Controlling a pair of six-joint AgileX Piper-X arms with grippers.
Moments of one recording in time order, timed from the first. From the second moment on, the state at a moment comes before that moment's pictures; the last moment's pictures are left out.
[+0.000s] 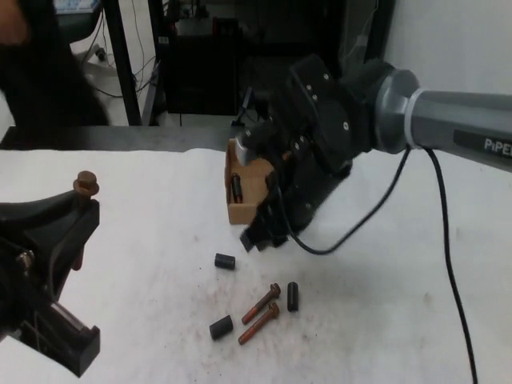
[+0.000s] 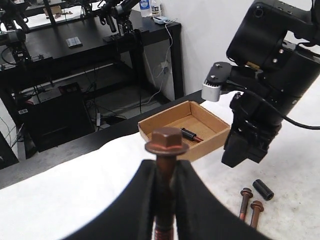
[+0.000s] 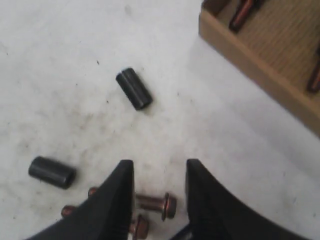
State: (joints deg) left arm -26.8 20.3 -26.2 23.6 0.4 9.0; right arm 35.3 106.4 -79.9 42.7 -8.1 -5.3
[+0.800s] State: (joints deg) left arm -26.8 20.3 -26.2 23.6 -0.7 9.0; right arm 38.8 124.1 -99.6 51.1 -4.3 -22.3
